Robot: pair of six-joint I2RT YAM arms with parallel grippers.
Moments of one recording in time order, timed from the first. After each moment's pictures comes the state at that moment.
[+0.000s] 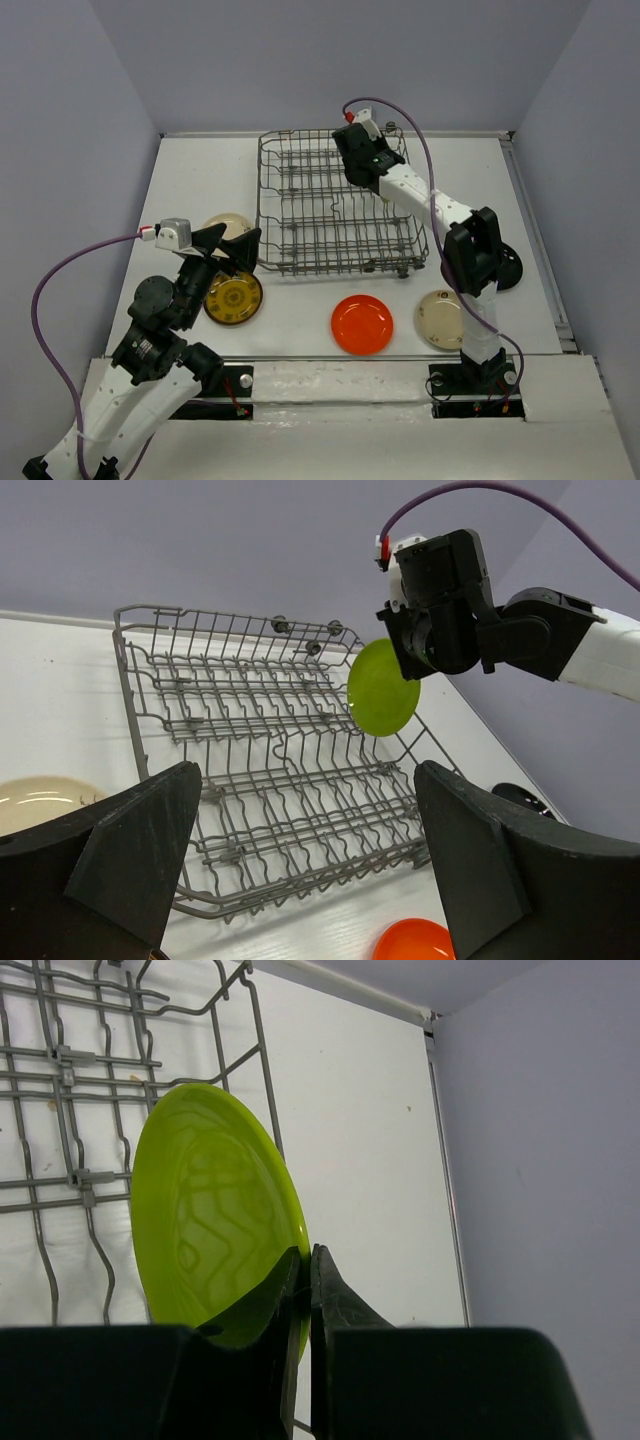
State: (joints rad) left arm -0.62 0.35 0.64 -0.15 -0.25 -0.36; right arm 0.60 2.08 1.92 -0.57 1.02 -0.08
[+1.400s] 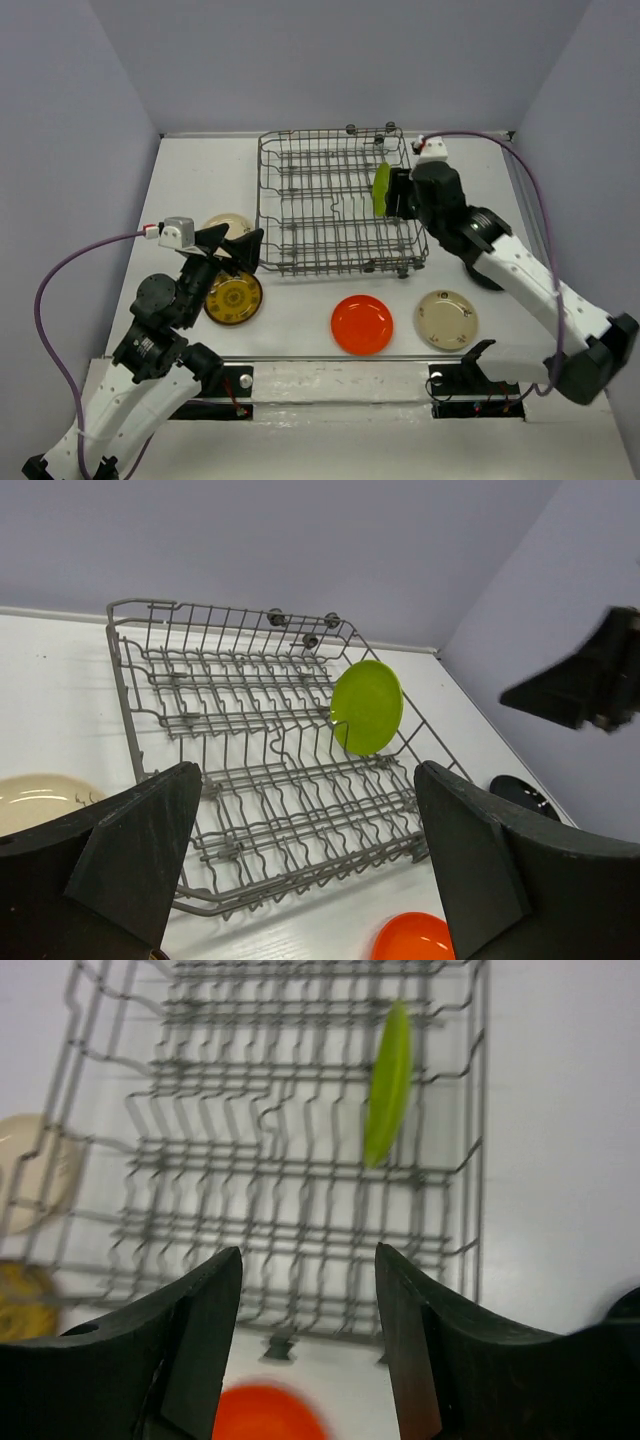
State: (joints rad) left arm -0.62 0.37 0.64 -0.15 -0.24 -0.36; right arm 0.63 1.31 1.30 -0.50 0.44 0.32
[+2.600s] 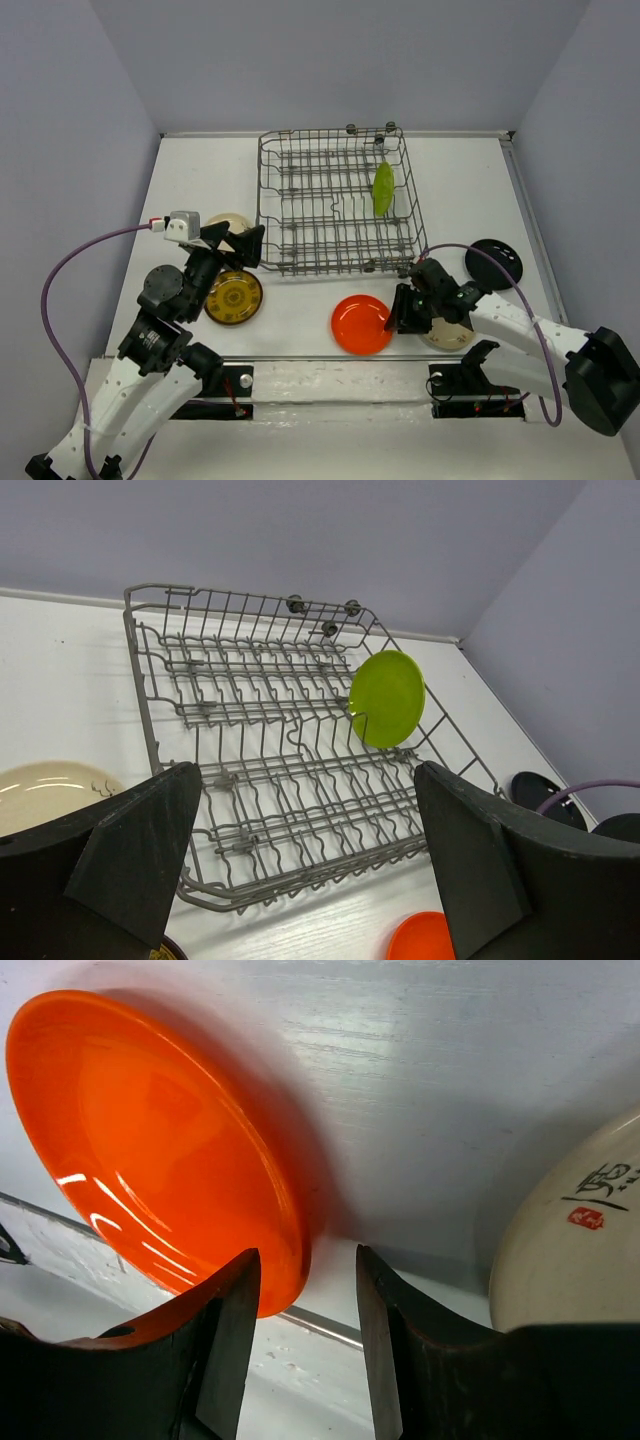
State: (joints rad) left arm -0.57 0.42 0.64 -0.15 -0.22 -0.36; right arm 0.67 1.02 0.44 -0.50 -0.23 0.85
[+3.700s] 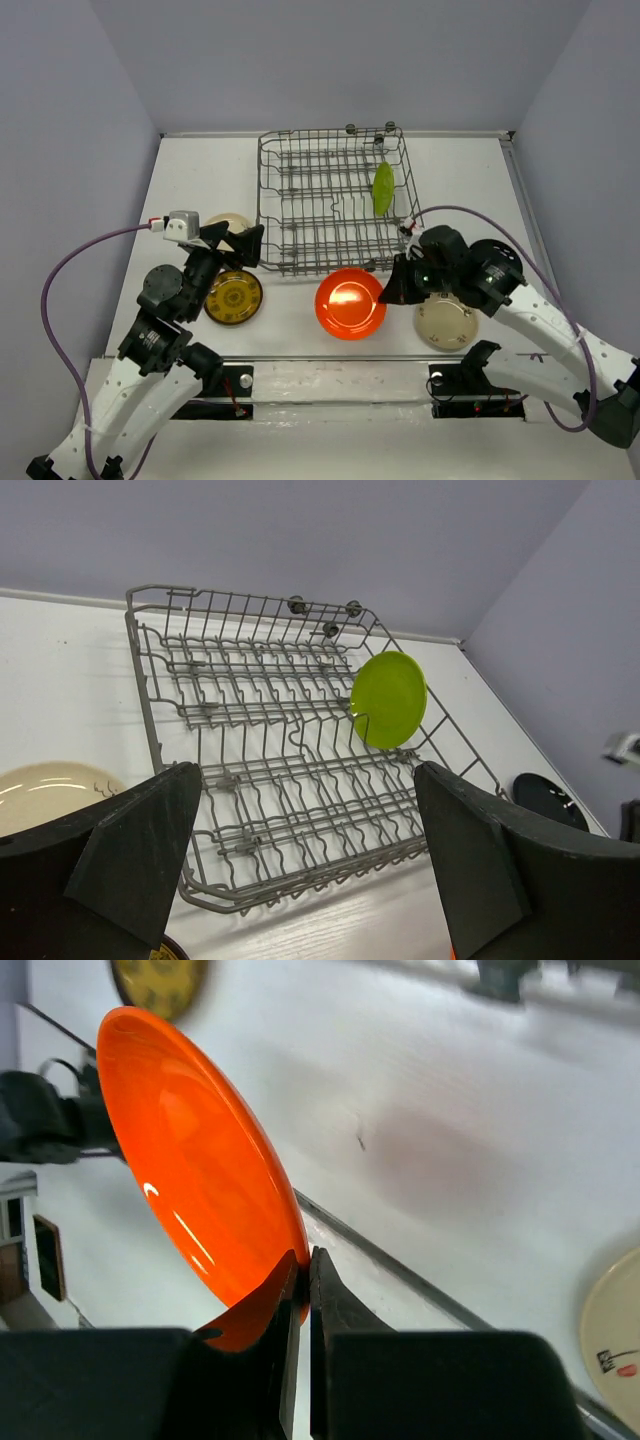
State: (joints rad) left arm -0.56 0.42 0.64 -0.14 -0.21 -0.36; right arm 0.72 0.92 0.76 -0.69 -0.31 0.64
